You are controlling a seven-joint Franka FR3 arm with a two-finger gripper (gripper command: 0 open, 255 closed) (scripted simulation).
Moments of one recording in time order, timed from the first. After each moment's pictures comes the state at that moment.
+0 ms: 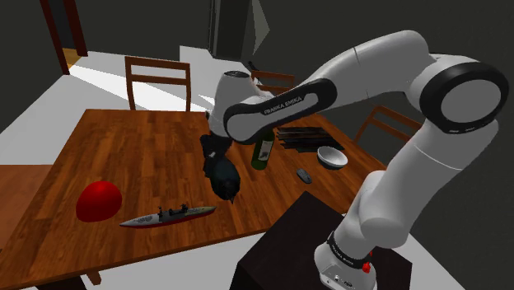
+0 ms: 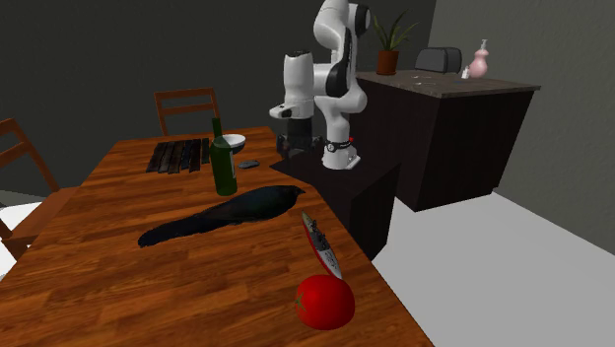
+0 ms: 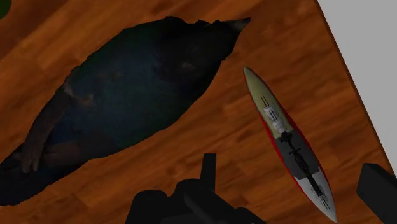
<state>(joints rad) 0.19 -0.08 0.15 -2.34 0.07 2.35 -0.15</state>
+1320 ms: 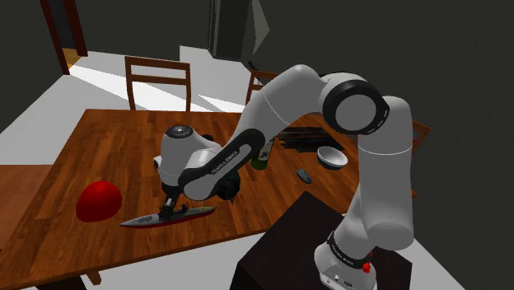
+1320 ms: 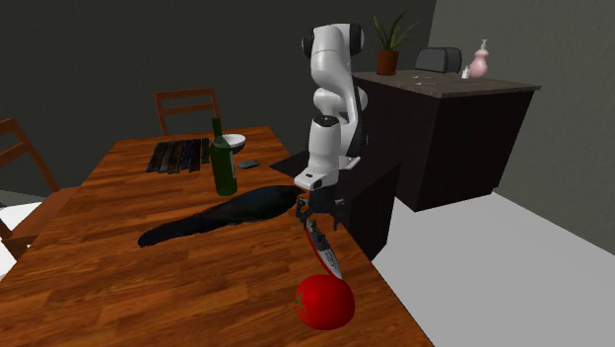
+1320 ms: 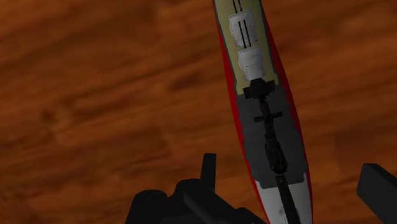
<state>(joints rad) 0.35 0.47 0.18 -2.05 -0.18 2.61 -0.06</state>
